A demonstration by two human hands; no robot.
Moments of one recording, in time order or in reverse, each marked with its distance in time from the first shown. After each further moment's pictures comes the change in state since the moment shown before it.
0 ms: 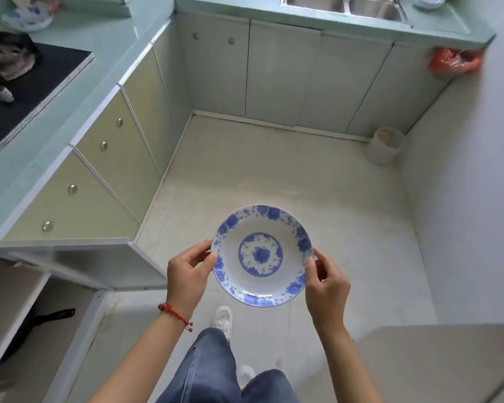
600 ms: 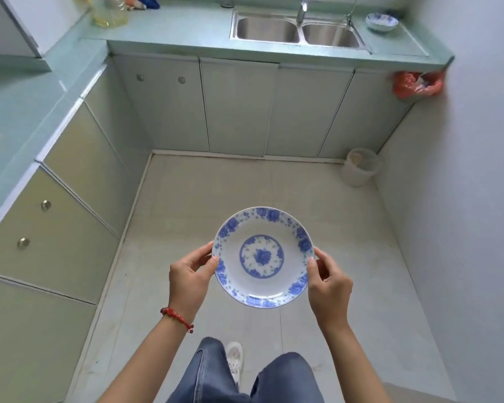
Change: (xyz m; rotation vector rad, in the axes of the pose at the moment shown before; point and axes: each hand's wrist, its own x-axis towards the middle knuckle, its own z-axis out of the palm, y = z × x) left_hand 0.247 0.074 0.157 -0.026 -0.150 0.047; right_hand 0.273 0.019 0.054 -0.040 0.100 0.073
